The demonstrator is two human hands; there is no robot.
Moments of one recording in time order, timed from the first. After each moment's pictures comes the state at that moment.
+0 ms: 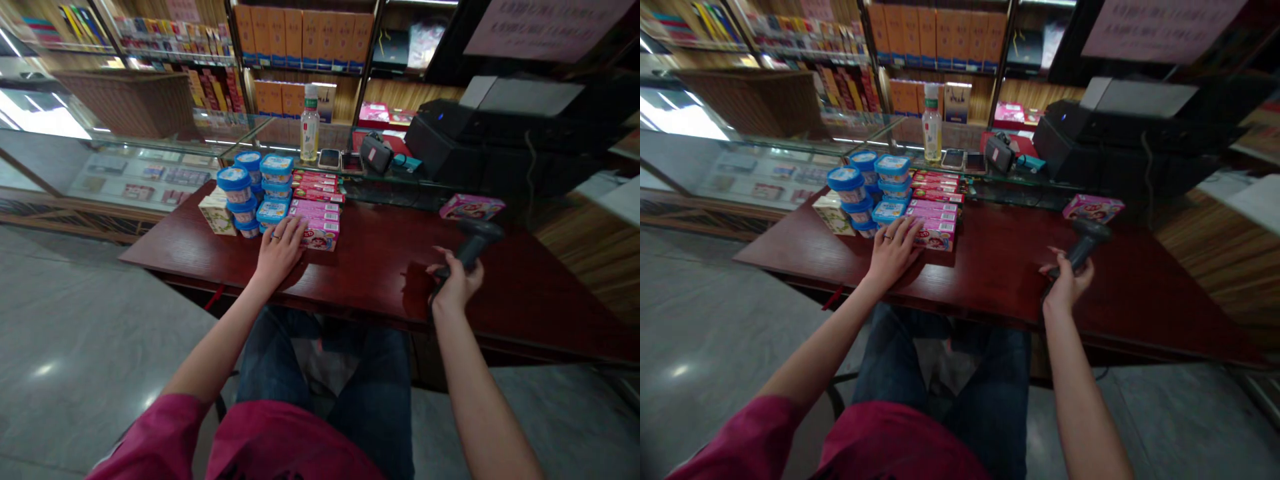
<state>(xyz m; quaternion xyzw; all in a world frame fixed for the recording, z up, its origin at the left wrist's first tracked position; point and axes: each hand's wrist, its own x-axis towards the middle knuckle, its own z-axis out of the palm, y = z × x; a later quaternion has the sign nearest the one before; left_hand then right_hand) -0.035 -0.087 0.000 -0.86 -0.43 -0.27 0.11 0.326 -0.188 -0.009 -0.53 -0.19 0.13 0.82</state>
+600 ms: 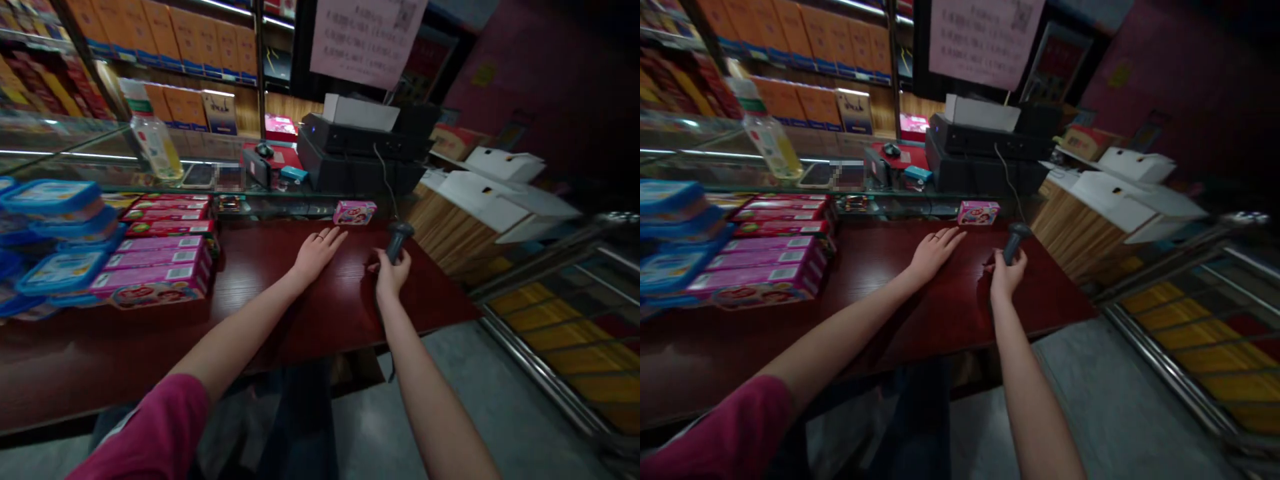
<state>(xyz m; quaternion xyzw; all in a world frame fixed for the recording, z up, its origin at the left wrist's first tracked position) 0.341 -0.059 -0.014 -0.95 -0.16 -0.25 0.07 0.502 -0.189 -0.032 -0.60 -0.15 0.02 0.79</state>
